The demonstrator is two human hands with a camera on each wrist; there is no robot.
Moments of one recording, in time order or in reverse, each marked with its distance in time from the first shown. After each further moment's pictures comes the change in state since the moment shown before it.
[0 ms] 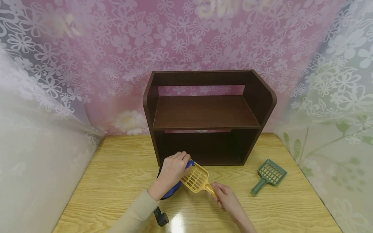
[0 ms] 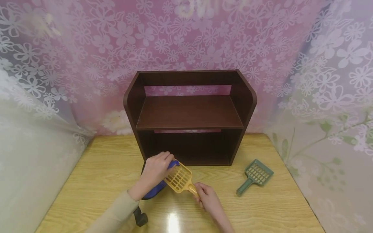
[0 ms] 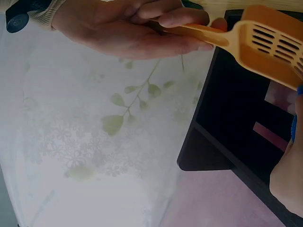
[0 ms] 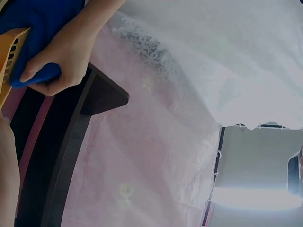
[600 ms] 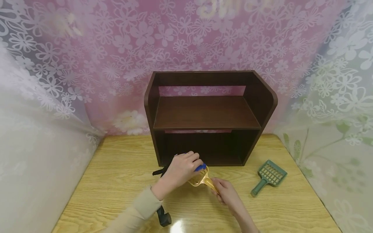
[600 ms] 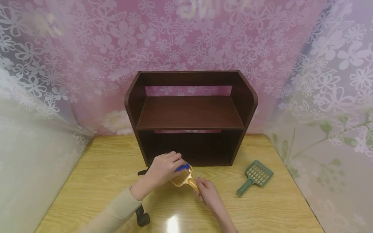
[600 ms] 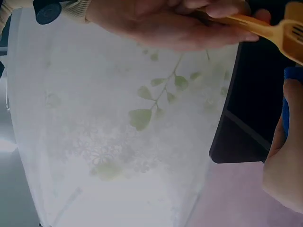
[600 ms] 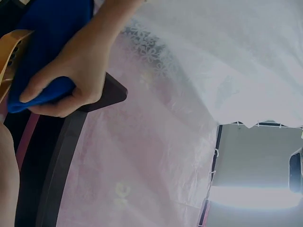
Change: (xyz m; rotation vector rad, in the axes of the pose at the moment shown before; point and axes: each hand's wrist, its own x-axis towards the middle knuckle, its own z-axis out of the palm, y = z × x) left_hand 0.024 0.015 -0.025 -0.104 0.011 0.187; right_hand 0.012 -0.012 -0.003 0.013 0.046 -0.004
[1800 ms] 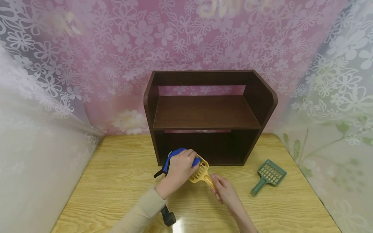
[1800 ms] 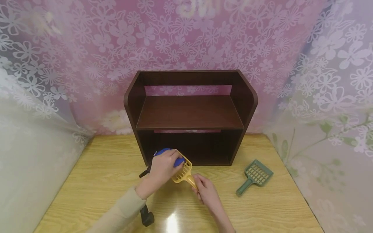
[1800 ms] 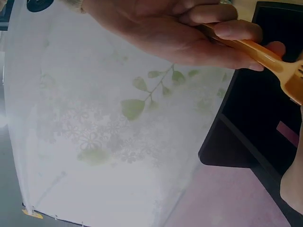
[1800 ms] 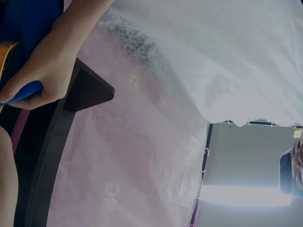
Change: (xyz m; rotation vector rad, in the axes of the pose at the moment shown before) left_hand -0.001 0.006 0.020 -0.008 -0.013 -0.338; right_hand -0.002 -0.013 0.009 0.007 0.057 -0.022
